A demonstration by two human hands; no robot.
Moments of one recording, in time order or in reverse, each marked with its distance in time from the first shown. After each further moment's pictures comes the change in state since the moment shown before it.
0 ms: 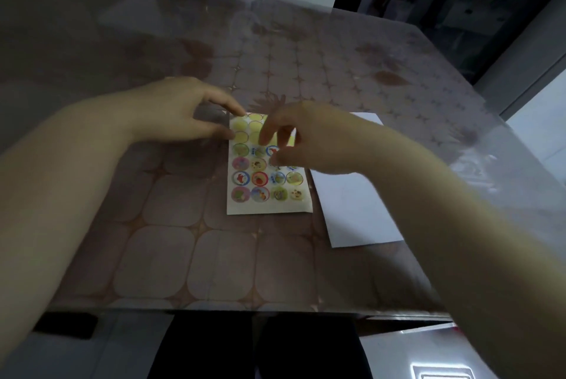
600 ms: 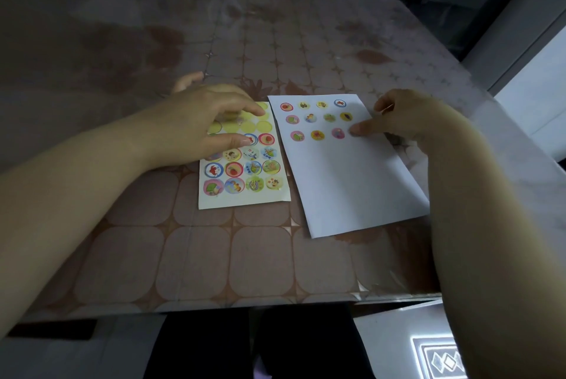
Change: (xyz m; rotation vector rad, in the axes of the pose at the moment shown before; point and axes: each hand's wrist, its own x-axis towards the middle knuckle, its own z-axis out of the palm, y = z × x) left_hand 0.013 0.032 0.039 0.034 0.140 0.148; right_hand -0.040 0.120 -0.012 0.352 0.213 0.745
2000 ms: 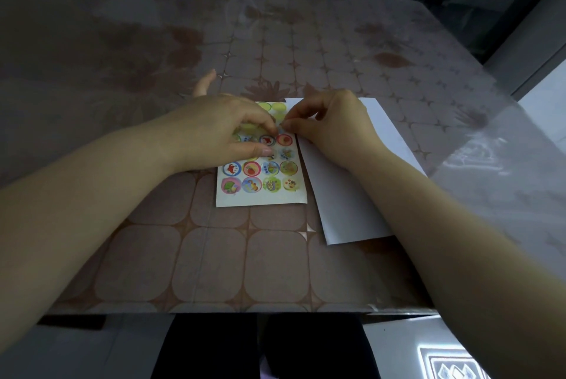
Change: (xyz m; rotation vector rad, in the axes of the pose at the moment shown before) left_hand -0.003 0.008 0.000 0.085 -0.066 -0.067; right_hand -0.011 -0.061 0.081 0.153 0.166 -0.562
